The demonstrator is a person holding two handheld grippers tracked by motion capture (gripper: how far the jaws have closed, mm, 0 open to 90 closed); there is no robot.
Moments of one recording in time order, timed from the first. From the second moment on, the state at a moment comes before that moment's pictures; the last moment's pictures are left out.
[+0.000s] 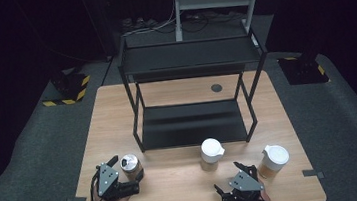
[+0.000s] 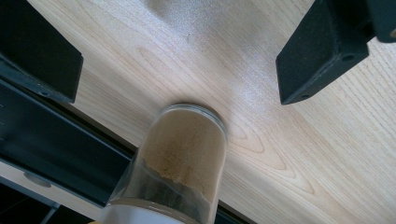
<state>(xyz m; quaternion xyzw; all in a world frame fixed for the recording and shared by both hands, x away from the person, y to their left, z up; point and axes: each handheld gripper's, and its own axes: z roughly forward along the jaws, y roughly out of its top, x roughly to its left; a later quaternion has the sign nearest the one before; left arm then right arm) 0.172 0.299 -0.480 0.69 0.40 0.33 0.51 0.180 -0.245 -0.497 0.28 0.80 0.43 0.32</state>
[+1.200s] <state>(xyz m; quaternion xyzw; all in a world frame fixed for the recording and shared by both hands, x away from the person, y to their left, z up) 0.178 0.305 -0.489 0.68 0.40 0.32 0.52 0.180 -0.246 -0.497 0.28 0.80 0.43 0.32</state>
